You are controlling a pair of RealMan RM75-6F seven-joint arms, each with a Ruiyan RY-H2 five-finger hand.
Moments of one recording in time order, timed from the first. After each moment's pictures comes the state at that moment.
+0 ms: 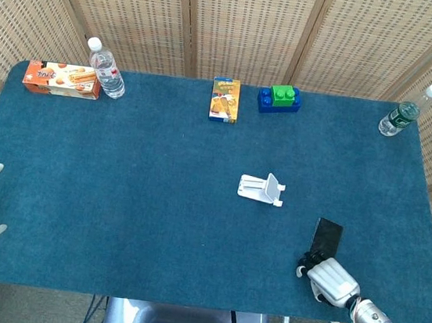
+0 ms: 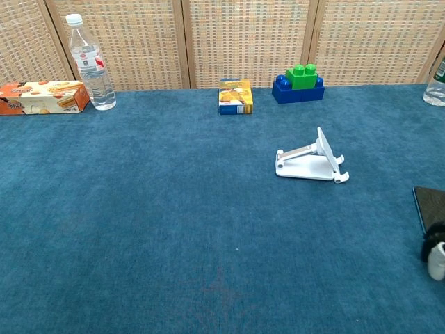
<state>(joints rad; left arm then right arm) -0.09 -0.97 0.01 -1.67 1.55 1.45 -0.11 0.48 -1.20 -0.22 -1.41 -1.75 0.93 0.02</state>
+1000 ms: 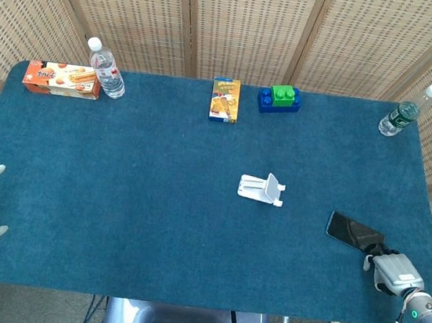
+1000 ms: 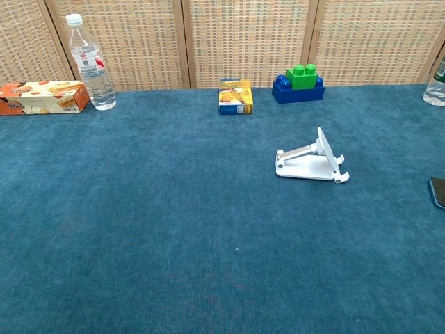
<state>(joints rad) -0.09 -0.97 0.01 -1.68 1.55 1.44 -0.10 0.45 -1.15 -0.16 -1.22 -1.41 0.72 0.08</state>
